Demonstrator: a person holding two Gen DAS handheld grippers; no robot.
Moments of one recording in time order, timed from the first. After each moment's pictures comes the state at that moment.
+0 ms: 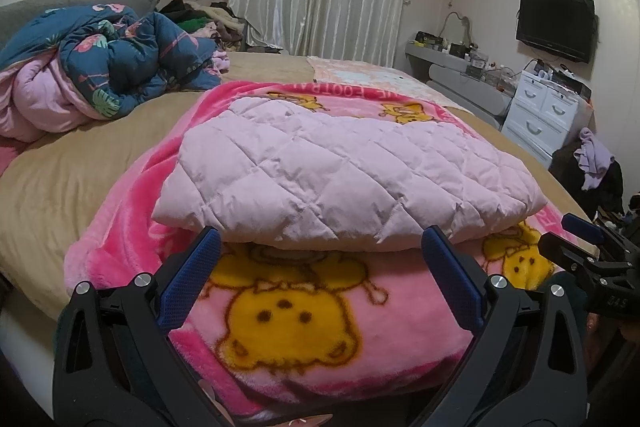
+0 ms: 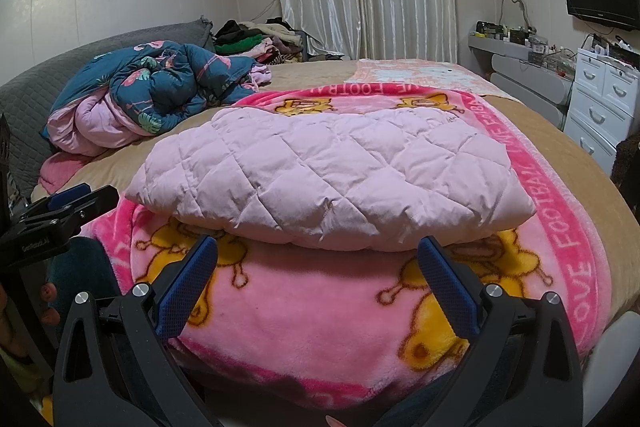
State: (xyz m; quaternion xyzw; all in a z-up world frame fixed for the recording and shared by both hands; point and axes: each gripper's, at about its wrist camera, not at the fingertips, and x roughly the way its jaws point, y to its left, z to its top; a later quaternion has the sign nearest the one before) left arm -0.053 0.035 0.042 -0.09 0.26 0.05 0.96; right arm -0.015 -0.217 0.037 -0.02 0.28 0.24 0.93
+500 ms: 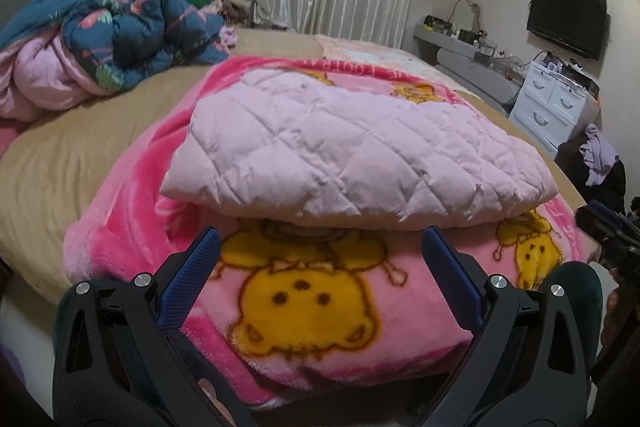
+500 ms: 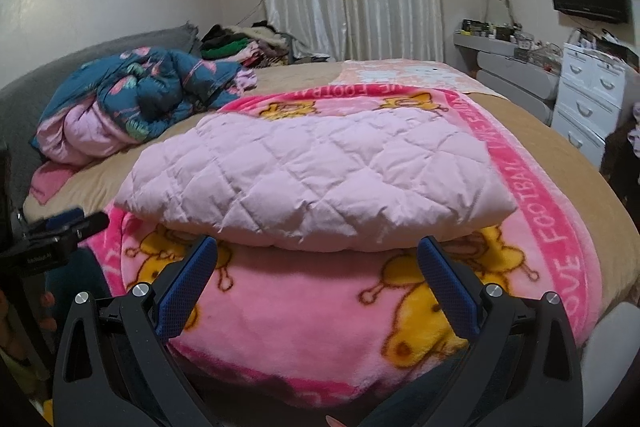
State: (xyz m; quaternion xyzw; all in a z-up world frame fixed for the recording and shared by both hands) left arm -0.046 0.056 0.022 -0.11 0.30 0.06 0.95; right arm -0.012 -0.242 0.043 0.01 0.27 0.21 0.94
